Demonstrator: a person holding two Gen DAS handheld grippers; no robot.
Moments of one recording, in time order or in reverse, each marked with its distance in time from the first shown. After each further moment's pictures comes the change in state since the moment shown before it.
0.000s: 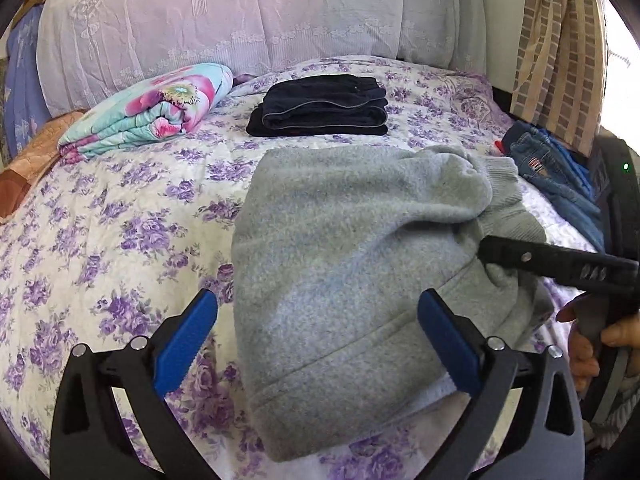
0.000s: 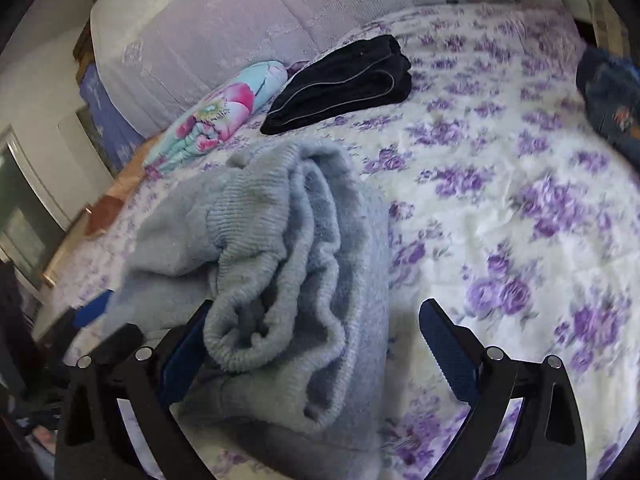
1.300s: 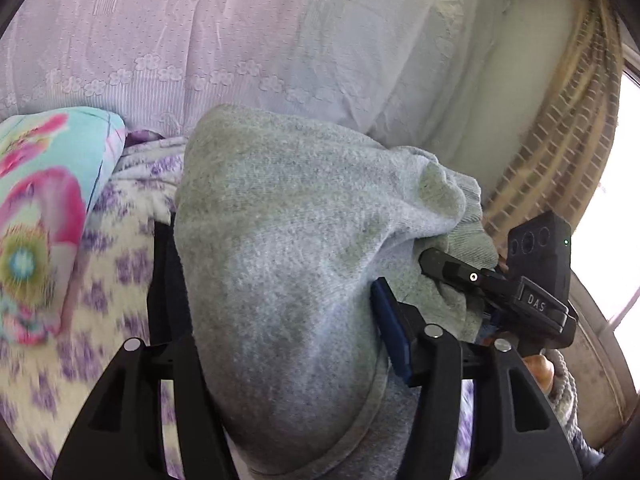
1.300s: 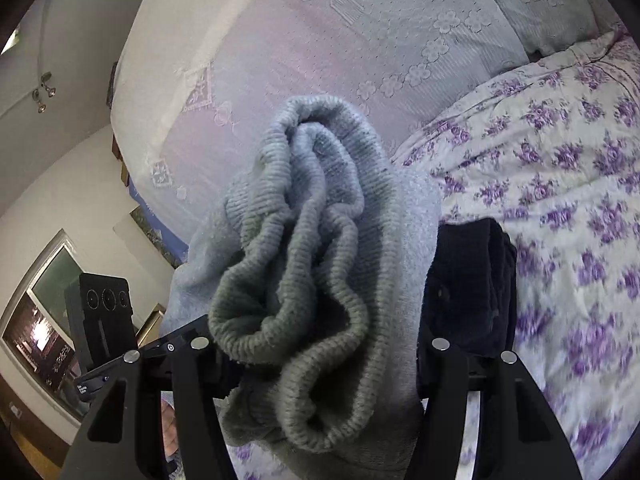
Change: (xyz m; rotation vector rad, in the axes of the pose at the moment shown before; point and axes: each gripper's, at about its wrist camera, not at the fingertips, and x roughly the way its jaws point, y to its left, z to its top) left arm 0.207 0.071 0.368 -0.105 -0.011 -0.406; right arm 0.118 -0.035 0.357 0.070 -0.185 0.291
